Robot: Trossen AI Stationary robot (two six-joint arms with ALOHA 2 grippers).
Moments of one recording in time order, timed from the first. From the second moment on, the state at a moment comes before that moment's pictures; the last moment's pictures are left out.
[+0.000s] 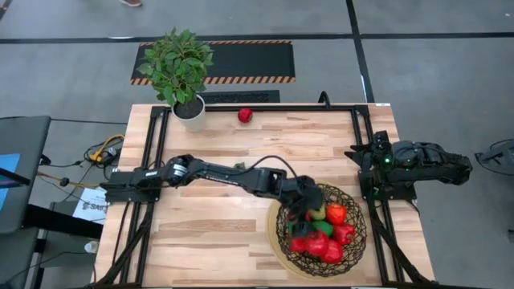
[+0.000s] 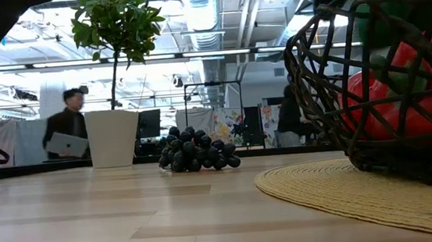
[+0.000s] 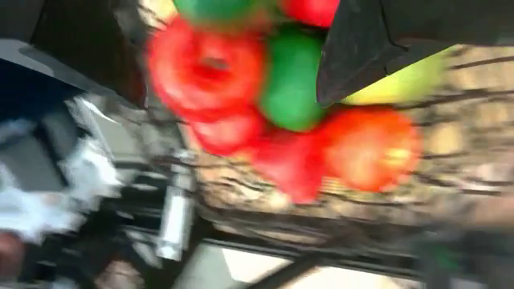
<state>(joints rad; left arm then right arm) -0.18 2.37 2.31 -0.54 0.28 -0.25 0.03 0.03 0.52 -0.92 0.45 0.87</state>
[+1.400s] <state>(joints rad) 0.39 2.14 2.10 -1.09 -0.22 -0.14 0.03 0.03 0.52 -0.92 0.45 0.86</state>
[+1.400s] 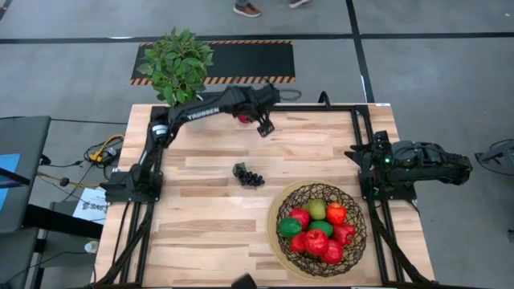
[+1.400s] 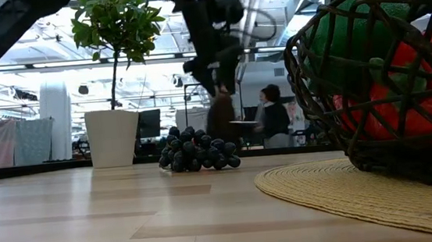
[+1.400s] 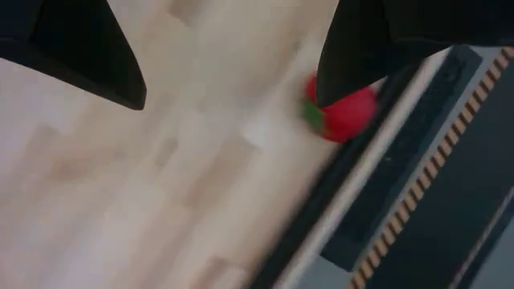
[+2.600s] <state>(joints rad) 0.61 2.15 1.69 -0.72 -0.16 -0.10 0.03 0.03 0.52 -0.92 0.47 0.87</state>
